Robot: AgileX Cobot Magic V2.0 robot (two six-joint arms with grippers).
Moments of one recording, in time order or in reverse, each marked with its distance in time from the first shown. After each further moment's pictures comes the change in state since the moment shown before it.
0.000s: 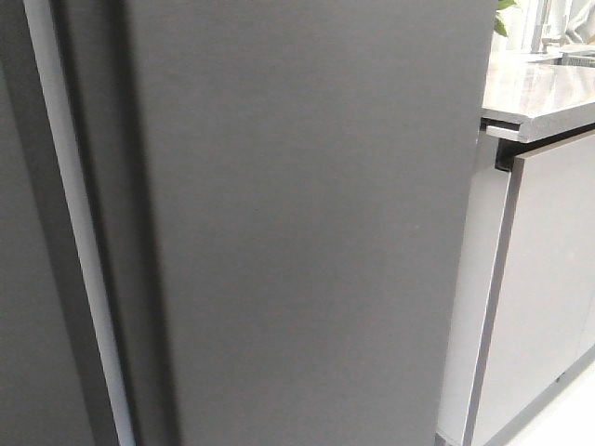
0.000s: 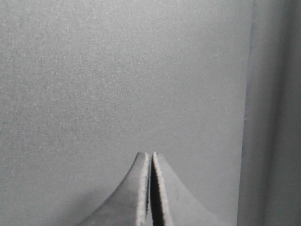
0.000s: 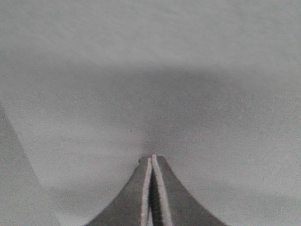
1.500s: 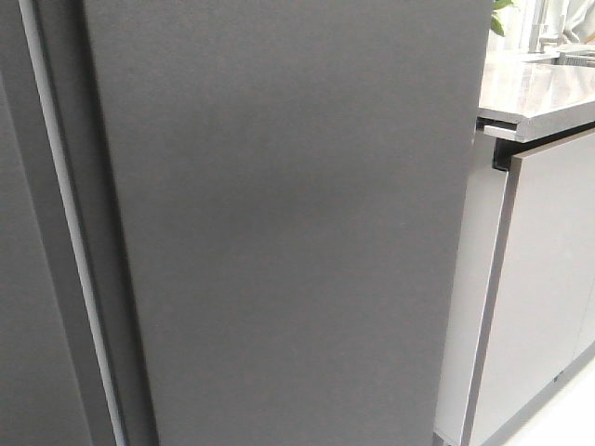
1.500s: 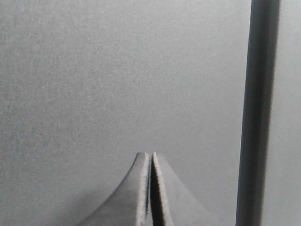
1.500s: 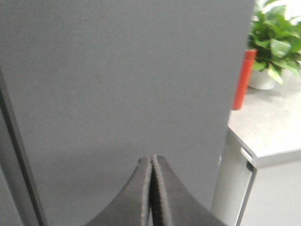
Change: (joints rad) left arm 0.000 0.000 0.000 0.000 0.000 0.000; right arm -0.165 -1.117 0.674 -0.517 0.285 0.477
